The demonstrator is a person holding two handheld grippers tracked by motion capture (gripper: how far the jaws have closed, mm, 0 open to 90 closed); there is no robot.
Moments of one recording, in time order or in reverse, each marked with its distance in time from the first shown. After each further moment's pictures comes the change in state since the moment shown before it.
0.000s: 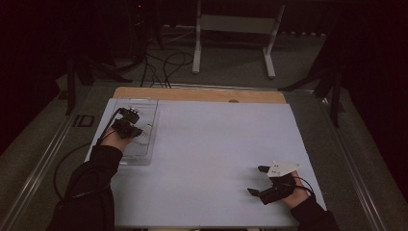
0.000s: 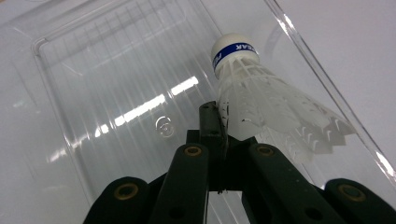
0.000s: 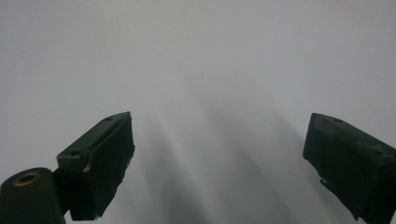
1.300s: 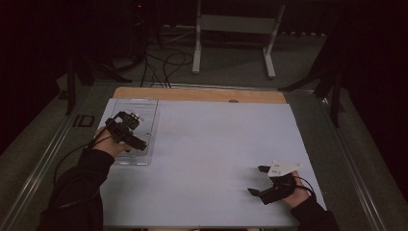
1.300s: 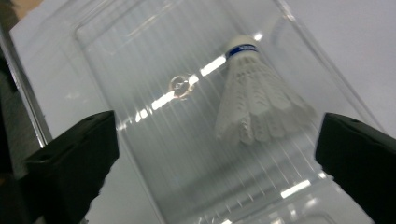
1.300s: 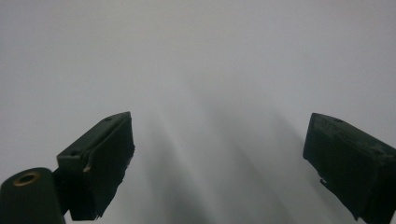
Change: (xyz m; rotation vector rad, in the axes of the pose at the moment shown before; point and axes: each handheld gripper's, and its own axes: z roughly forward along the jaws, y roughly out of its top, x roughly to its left) left arm -0.025 -0.009 -0.034 0.091 0.138 0.126; right arm 0.000 0.001 -0.002 -0.001 0.004 0.003
